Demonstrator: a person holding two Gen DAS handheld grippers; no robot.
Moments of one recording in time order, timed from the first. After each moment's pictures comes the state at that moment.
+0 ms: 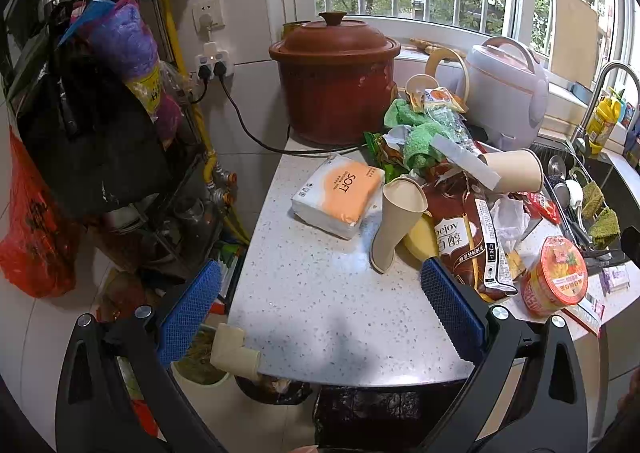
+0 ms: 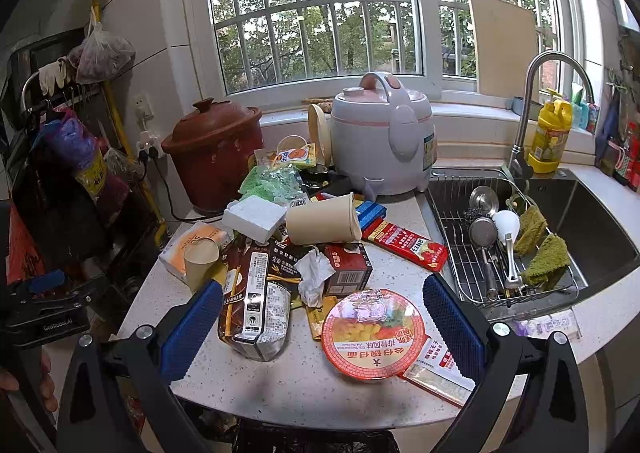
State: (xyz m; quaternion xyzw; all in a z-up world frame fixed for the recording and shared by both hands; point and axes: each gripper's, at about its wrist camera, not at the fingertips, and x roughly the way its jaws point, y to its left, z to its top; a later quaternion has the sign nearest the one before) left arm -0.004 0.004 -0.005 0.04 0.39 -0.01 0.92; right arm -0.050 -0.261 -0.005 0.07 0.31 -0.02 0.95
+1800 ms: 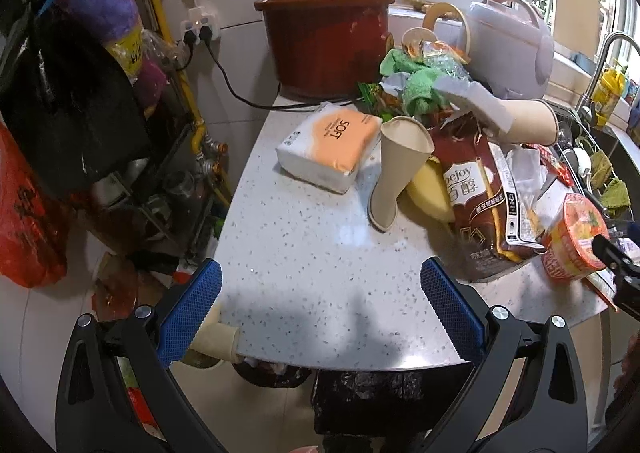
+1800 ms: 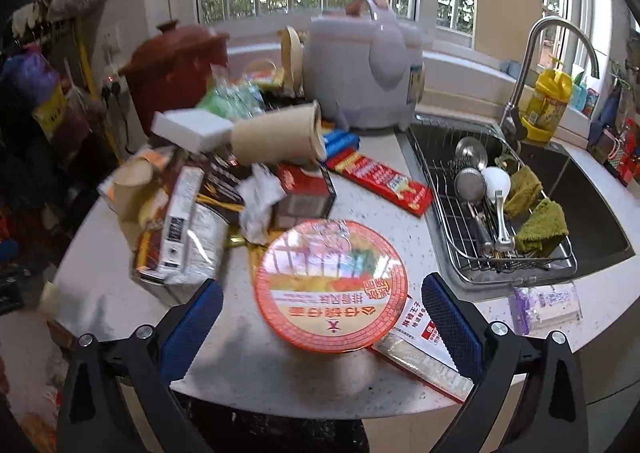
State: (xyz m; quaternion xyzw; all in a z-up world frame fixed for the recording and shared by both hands) left arm -0.001 0.000 -0.057 0.05 0.43 -0.02 0.90; right arm -0.022 -0.277 -0.087 0.02 0.40 -0.06 0.92
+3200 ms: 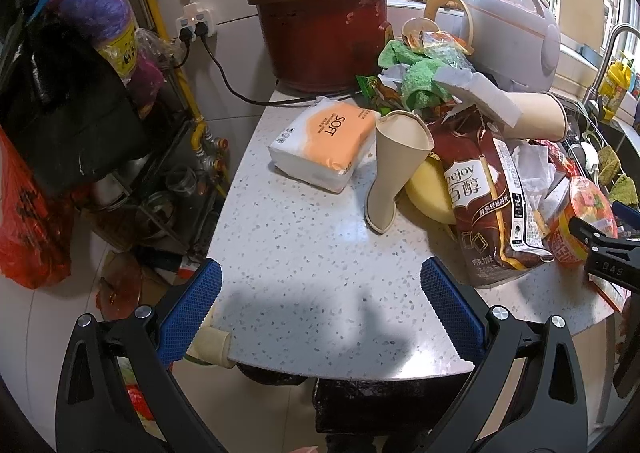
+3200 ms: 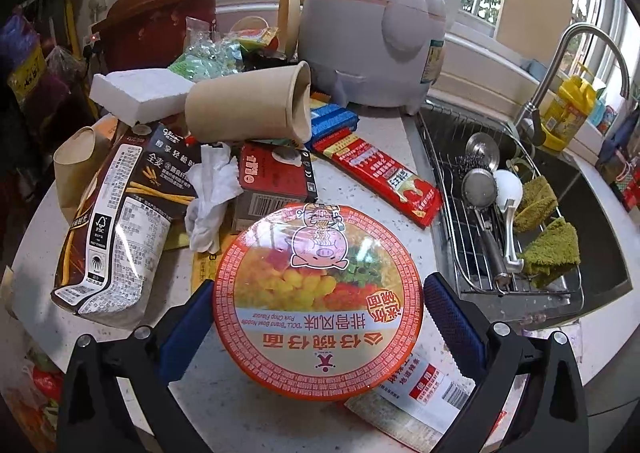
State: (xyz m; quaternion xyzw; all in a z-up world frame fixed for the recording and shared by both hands) left arm 0.007 -0.011 -0.062 0.06 0.44 -0.01 0.90; right arm 0.038 -0.289 -0.114 -0.03 0.45 -0.06 0.89
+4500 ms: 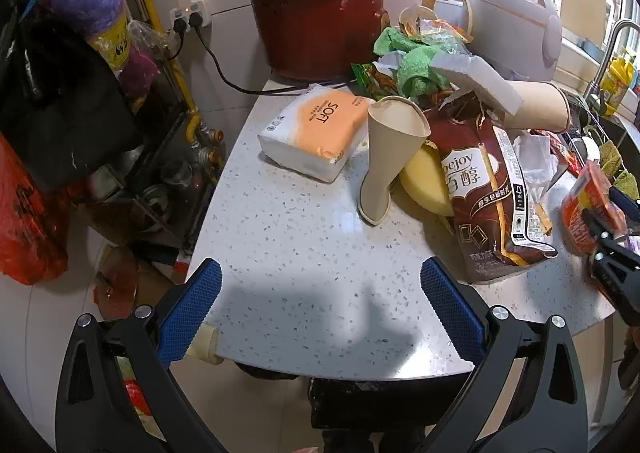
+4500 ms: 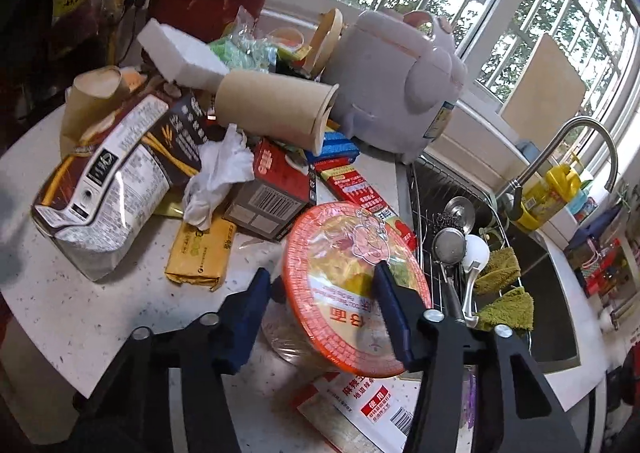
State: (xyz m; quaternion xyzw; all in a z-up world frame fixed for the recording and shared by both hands) left arm 0.014 -0.021 -0.073 0.05 0.46 -0.01 0.89; right arm 0.017 -0.270 -0.117 -0.18 0.38 -0.06 0.91
